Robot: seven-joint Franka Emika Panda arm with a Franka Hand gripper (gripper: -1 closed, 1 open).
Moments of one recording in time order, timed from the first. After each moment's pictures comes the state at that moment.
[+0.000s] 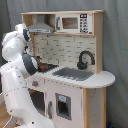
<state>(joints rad) -2.02 -0.67 2.49 -0.92 0.12 1.48 -0.83</state>
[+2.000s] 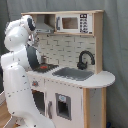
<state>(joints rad) -1.96 -0.38 2.48 -1.14 -0.01 1.16 -0.69</state>
